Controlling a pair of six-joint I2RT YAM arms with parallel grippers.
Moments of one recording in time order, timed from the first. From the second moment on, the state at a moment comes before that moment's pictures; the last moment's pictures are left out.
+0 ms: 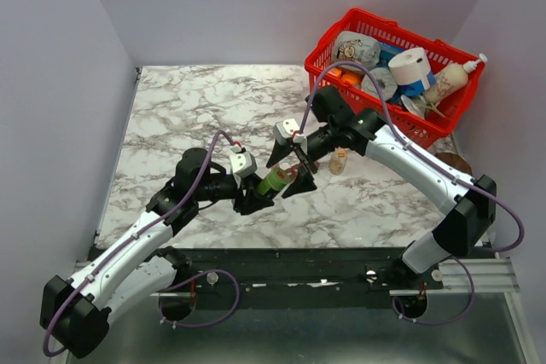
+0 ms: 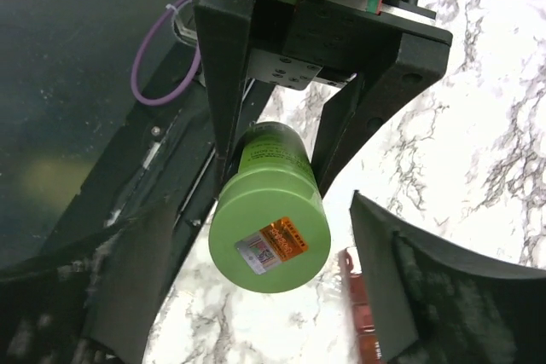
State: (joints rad) left arm -0.58 0.82 0.58 -0.06 0.80 0.02; right arm 0.73 1.57 1.49 -0.82 -1.11 -0.88
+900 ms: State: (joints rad) left arm -0.58 0.88 0.60 -0.09 0.63 0.03; right arm 0.73 1.54 1.38 -0.52 -0.75 0.03
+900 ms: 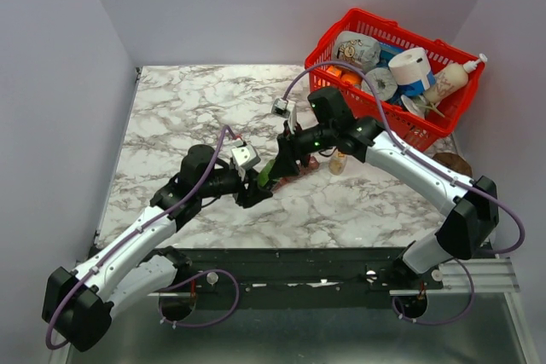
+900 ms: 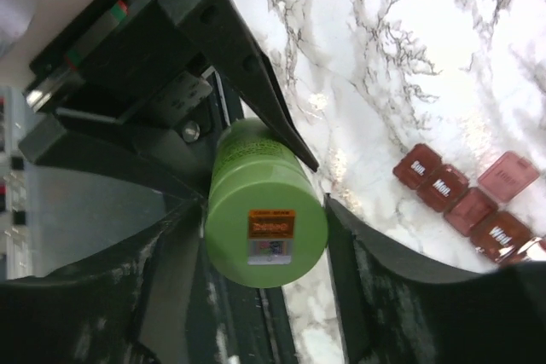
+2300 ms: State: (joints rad) left arm -0.56 0.89 0.63 -0.13 0.79 0.12; right arm 0.74 1.61 1.49 -0.80 -1.08 -0.83
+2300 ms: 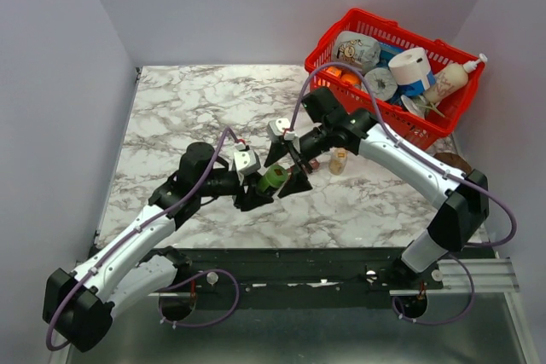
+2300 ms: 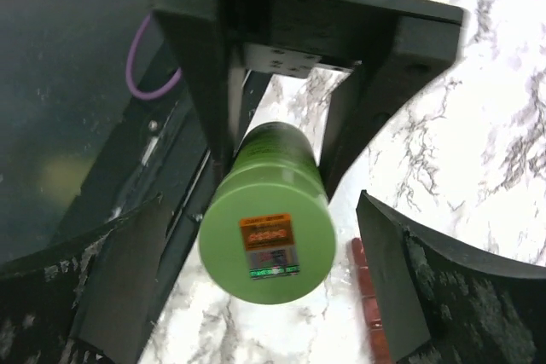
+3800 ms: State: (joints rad) left arm -0.56 0.90 0.66 -0.20 0.71 0.14; right arm 0.71 1.59 1.46 -0.66 -1.00 -0.41
